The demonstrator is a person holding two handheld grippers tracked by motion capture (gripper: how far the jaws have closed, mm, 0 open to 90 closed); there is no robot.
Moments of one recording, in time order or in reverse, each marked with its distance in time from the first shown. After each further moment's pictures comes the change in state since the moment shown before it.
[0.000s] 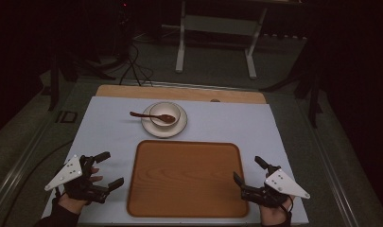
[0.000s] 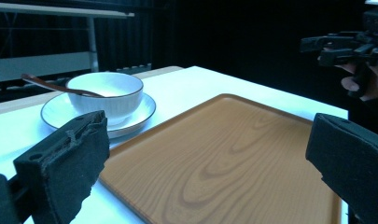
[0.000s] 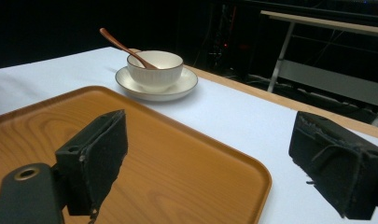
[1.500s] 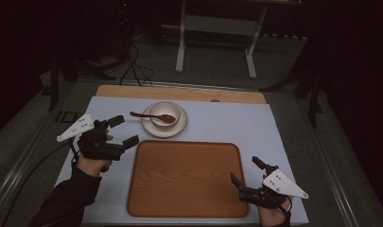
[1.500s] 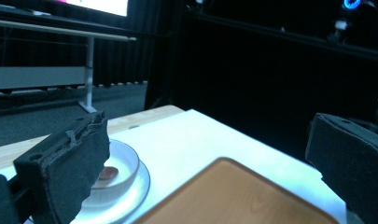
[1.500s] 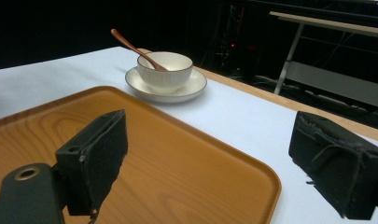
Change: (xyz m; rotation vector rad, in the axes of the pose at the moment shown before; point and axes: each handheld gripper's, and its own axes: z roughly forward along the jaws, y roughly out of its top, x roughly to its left) left arm 0.029 0.094 0.061 -0.090 0.028 -0.140; right arm 0.006 0.006 0.000 0.005 0.027 -0.019
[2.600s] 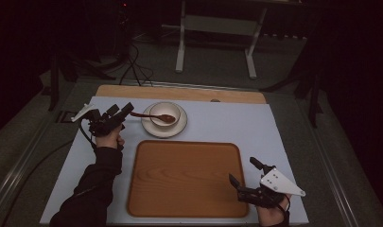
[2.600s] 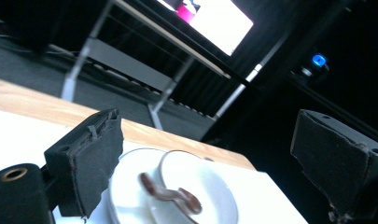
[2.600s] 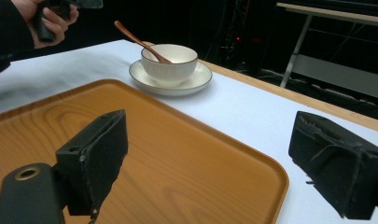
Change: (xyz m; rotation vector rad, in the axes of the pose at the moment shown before) left arm 0.087 -0.047 0.042 -0.190 0.378 -0.432; right arm 0.000 -0.003 0.004 0.026 0.020 0.007
